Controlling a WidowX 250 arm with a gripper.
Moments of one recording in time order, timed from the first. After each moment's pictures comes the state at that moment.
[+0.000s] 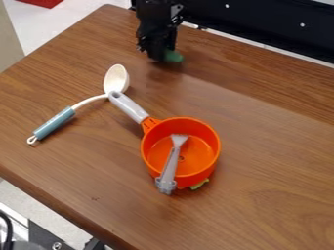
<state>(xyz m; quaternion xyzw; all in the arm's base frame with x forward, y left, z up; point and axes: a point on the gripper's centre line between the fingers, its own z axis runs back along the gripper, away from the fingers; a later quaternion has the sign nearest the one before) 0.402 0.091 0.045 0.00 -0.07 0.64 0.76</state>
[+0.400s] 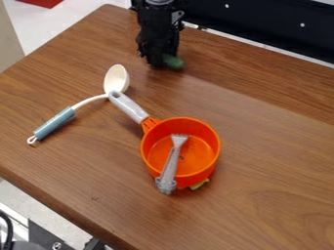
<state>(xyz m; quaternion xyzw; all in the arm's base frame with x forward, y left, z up) 0.396 0.089 0.039 0.00 -0.06 0.64 0.76</state>
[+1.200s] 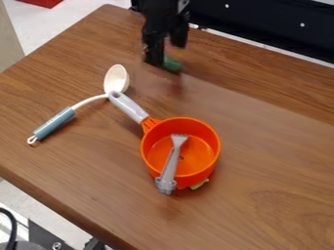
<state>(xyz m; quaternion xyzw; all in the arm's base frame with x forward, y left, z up) 0.378 0.052 0.080 -0.01 -0.08 0.66 0.75</state>
